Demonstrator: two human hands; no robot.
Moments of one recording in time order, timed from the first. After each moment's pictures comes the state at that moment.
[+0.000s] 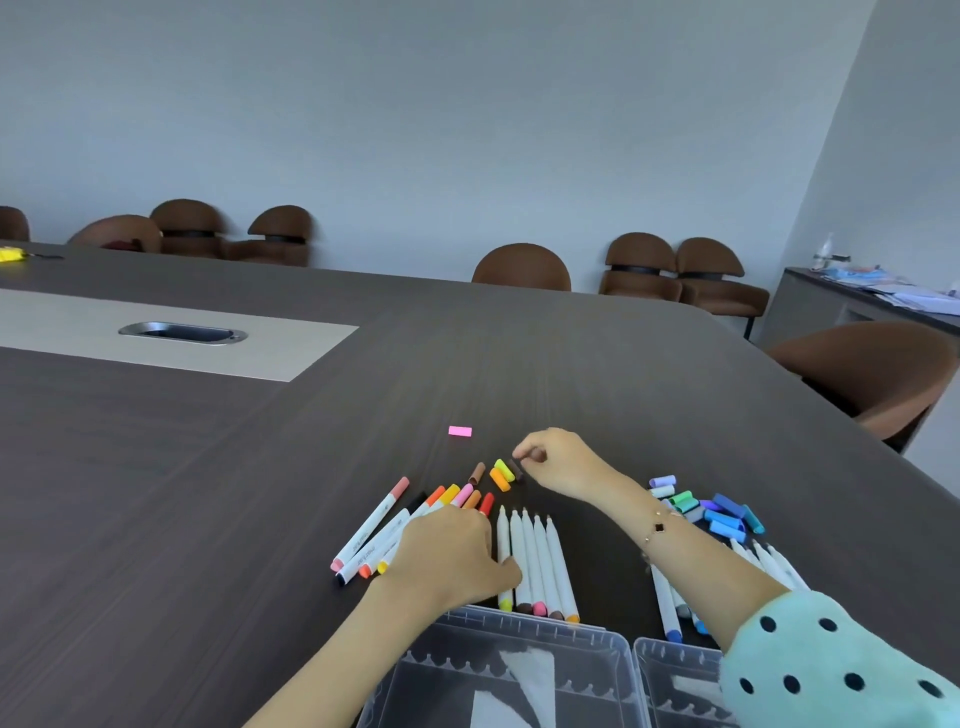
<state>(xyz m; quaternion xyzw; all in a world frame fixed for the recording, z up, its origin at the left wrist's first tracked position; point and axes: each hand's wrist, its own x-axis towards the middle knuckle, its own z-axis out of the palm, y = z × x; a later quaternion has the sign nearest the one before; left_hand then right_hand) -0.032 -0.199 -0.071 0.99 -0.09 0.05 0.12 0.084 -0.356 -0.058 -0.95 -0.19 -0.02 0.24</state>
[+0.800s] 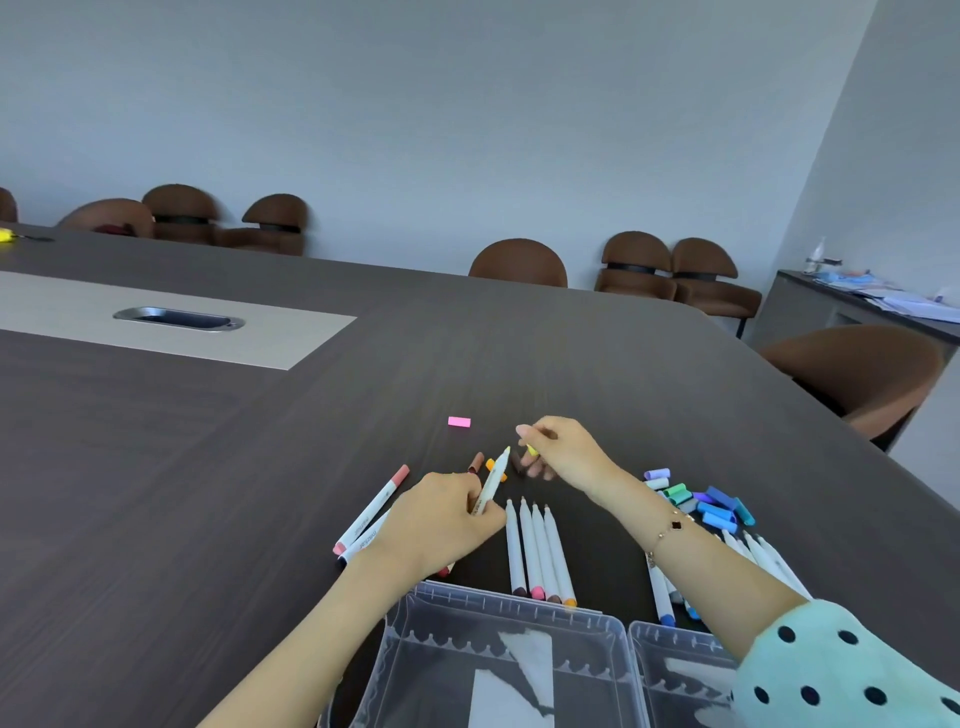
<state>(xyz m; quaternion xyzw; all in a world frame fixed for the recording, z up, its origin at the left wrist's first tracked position) -0.032 -0.185 -0.059 0.96 -0.08 0.08 0.26 0.067 -0.353 -0.049 -0.88 -0.09 0.02 0.46</state>
